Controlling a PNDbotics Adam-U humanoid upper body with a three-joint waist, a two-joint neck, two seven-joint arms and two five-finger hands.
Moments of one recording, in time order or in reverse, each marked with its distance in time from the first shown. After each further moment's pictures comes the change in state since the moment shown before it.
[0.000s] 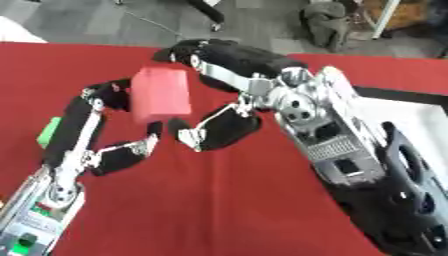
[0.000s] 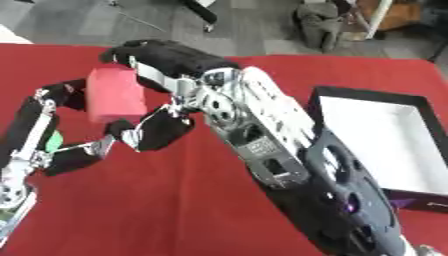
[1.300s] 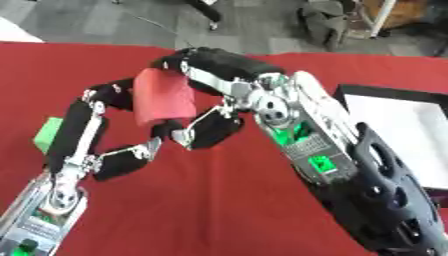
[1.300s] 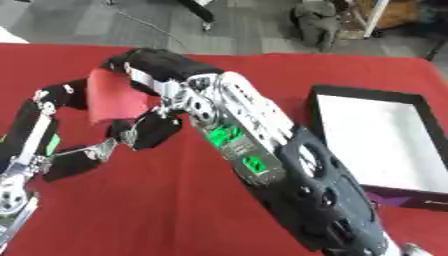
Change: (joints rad) left arm 0.001 -0.008 -0.023 -0.017 0.024 -0.046 0.035; right arm -0.007 0.028 0.006 0.070 0.008 -0.002 -0.020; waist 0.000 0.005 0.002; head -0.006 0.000
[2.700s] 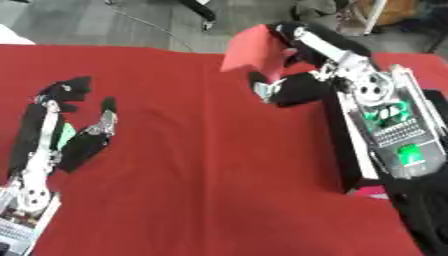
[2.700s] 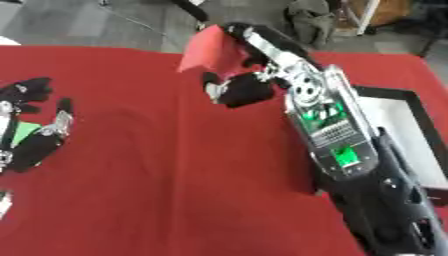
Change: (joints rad) left arm 0.064 0.032 0.129 0.000 0.115 0.206 0.091; right arm 0.227 -0.240 -0.298 -0.097 -0.307 0.271 -0.324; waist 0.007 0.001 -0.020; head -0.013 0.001
